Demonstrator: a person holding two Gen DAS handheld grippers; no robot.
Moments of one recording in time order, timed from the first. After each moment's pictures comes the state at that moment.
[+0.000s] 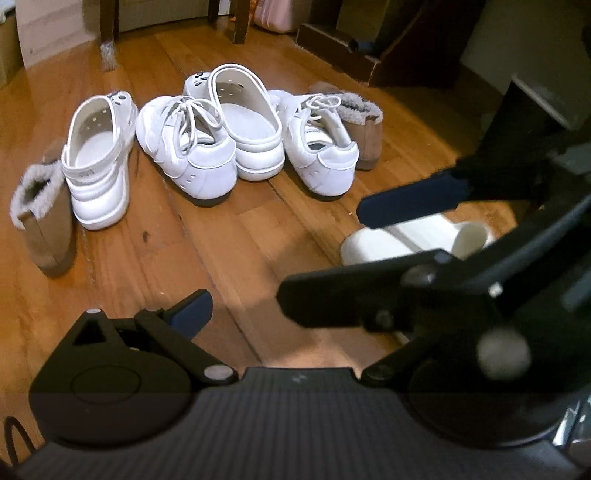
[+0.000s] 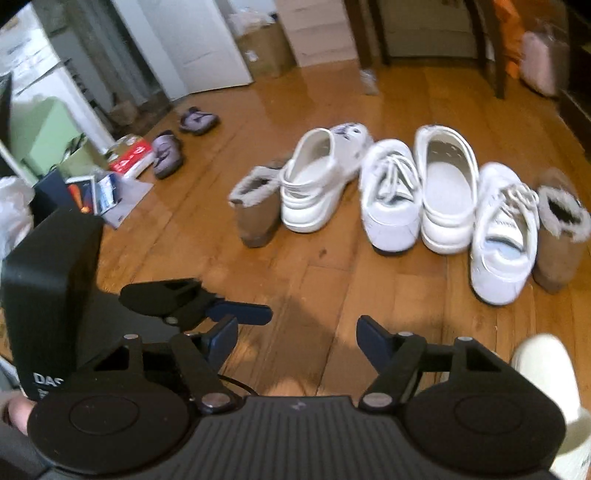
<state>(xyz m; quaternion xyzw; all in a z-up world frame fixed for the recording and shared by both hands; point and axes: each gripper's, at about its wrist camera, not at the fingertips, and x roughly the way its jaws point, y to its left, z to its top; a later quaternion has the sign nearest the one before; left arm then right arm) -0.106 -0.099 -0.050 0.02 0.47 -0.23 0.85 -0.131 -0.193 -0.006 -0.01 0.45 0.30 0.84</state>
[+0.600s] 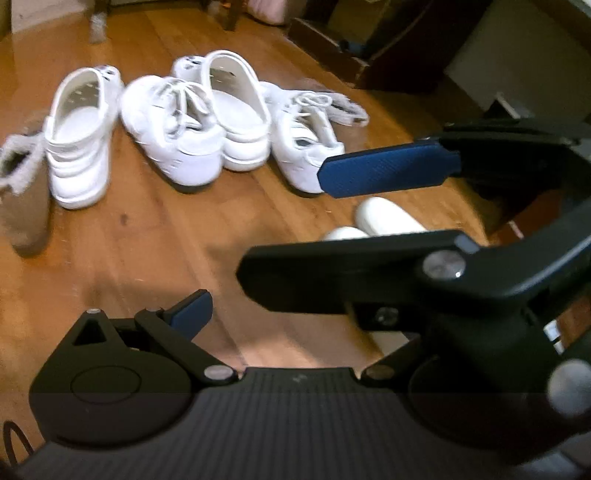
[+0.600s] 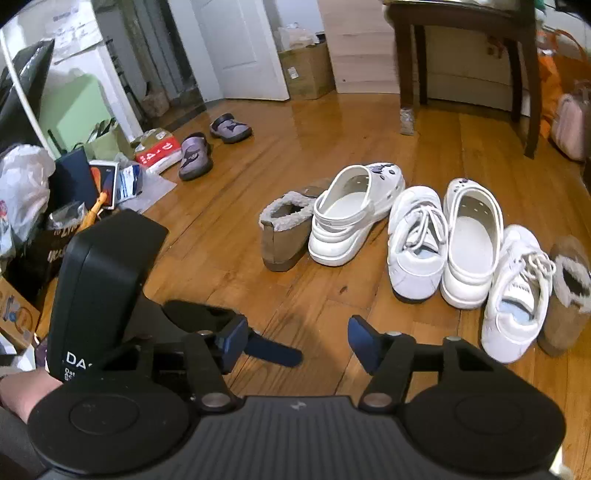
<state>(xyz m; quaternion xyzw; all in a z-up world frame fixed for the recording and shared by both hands) -0.098 -0.071 -0.050 -0.05 0.49 -0.26 0.83 -0.134 -0.161 0.008 -0.07 0.40 0.33 0.85</state>
